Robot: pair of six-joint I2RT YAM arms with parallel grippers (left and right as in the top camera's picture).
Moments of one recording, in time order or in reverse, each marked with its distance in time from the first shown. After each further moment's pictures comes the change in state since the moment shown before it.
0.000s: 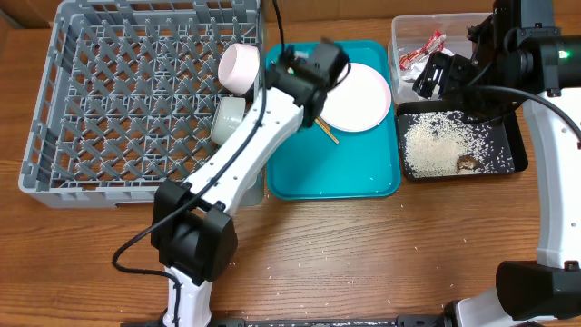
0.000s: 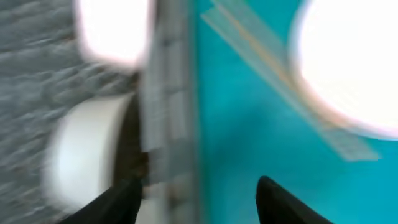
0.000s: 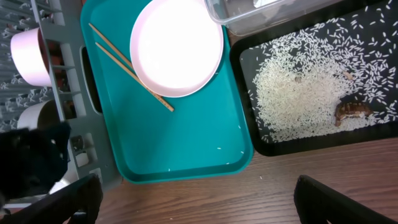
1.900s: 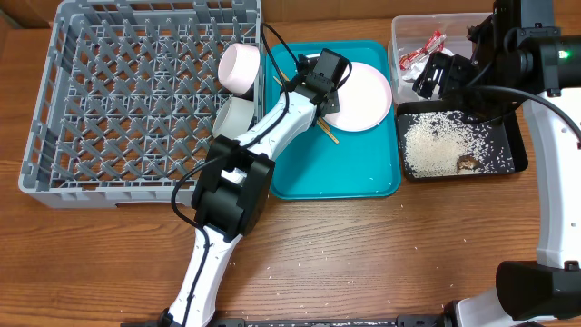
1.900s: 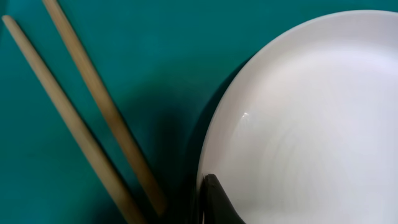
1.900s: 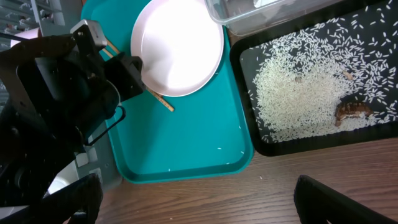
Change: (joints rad) left arm 0.038 0.360 -0.038 0.584 0.165 -0.205; right arm 0.000 0.000 0.000 0.000 0.000 0.000
